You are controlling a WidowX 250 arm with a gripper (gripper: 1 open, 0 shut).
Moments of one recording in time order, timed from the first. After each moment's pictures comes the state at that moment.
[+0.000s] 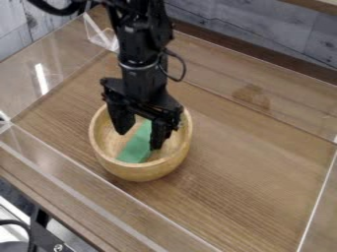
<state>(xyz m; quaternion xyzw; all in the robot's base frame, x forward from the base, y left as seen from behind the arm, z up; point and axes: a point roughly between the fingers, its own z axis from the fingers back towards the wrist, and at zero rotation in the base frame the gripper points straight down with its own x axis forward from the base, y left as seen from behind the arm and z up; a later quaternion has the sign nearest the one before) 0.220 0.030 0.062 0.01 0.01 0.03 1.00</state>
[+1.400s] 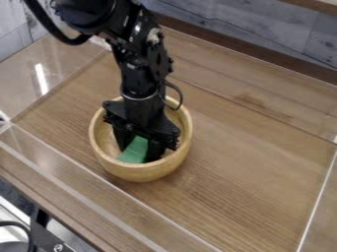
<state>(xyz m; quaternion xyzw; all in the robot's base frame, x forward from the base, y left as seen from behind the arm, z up) 0.222 0.035 0.024 0.02 0.00 0.04 1.00</state>
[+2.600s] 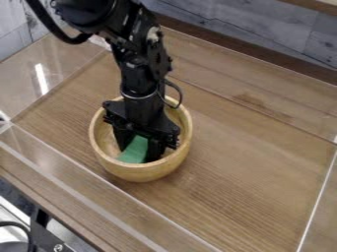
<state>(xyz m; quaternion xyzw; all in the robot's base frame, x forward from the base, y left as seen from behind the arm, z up) 0.218 0.035 0.019 0.02 0.01 0.05 1.00</state>
